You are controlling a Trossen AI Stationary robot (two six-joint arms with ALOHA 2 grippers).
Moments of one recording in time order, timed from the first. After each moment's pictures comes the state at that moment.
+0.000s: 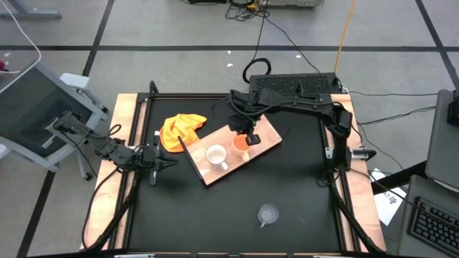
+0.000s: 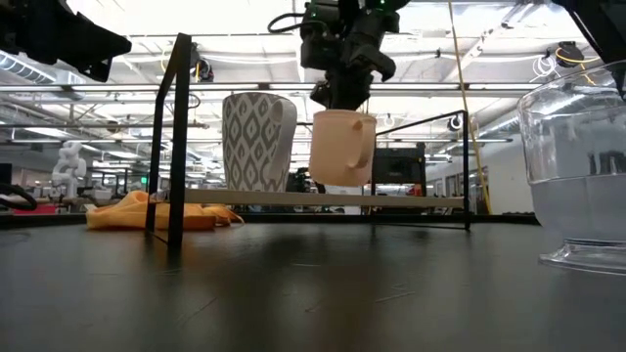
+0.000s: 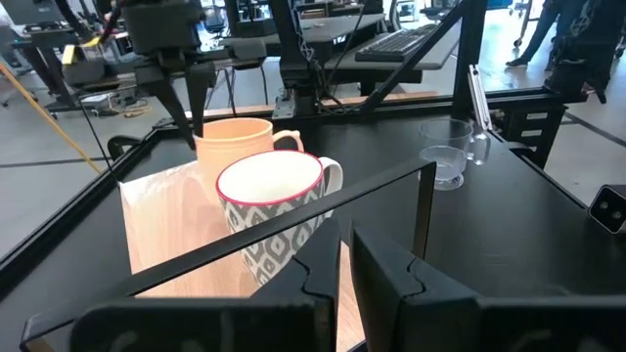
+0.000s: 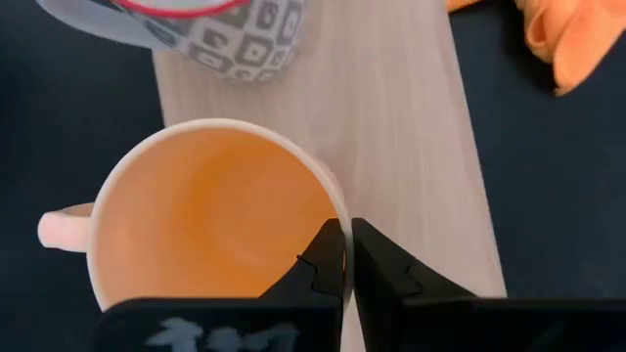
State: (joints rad) left arm -0.53 0.37 0.26 -0.09 -0.50 -0.02; right arm -0.30 1.95 1.78 -1.05 -0.25 -0.61
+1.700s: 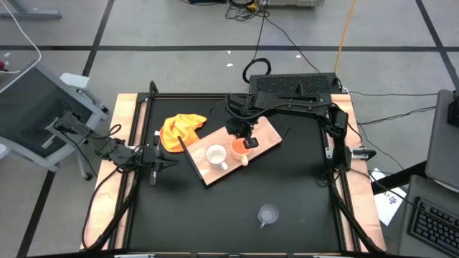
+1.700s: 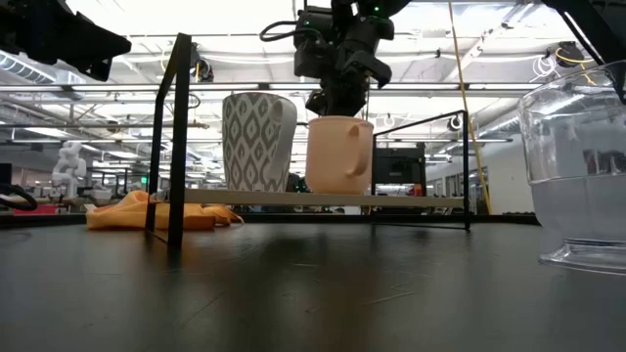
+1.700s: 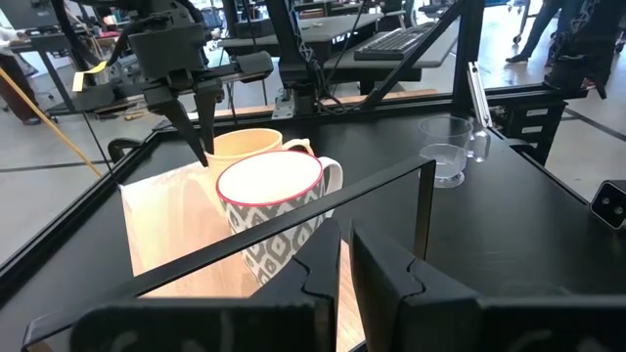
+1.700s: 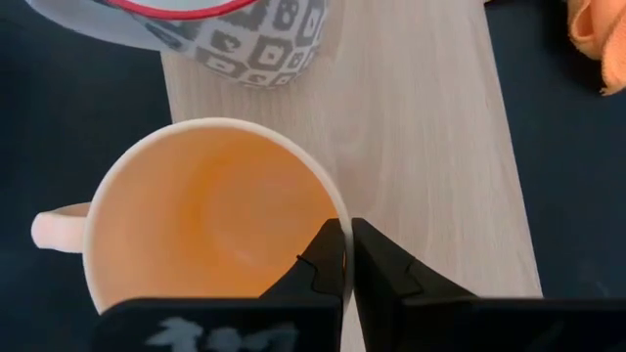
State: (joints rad) left arm -0.53 0.37 0.26 -0.09 -0.50 -0.01; right arm -0.28 1.99 1.77 -1.04 -0.27 -0.59
